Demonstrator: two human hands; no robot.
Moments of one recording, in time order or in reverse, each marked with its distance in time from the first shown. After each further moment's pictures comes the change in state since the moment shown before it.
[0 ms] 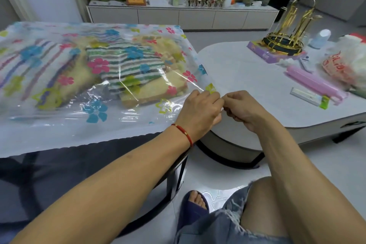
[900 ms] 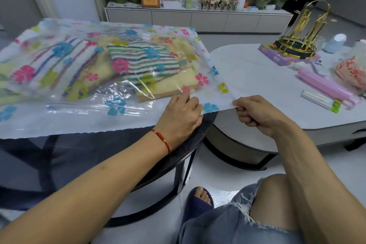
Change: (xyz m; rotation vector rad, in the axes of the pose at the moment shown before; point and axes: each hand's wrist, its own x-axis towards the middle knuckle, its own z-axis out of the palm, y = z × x) left_hand -0.064 -0.026 -0.036 0.120 -0.171 -0.074; right_hand -0.025 0.007 -0.013 0.116 -0.135 0.062
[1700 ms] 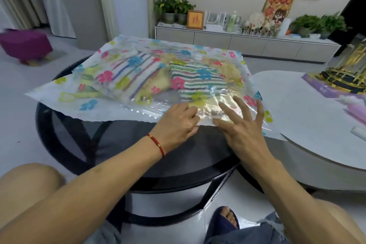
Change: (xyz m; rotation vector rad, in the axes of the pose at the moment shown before) left_hand -0.079 -0.083 -0.077 0.075 -0.078 -0.056; right_hand -0.014 -0.022 0.144 -1.233 0.449 -1.065
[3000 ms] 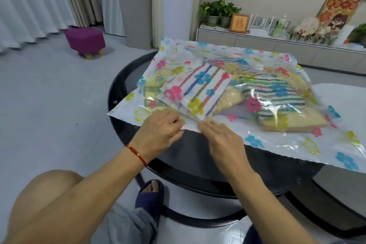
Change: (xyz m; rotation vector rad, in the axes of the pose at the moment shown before) left_hand -0.148 -0.092 -0.054 0.004 0.088 -0.218; right_hand 0.050 -0.186 0.011 0.465 0.101 -0.059
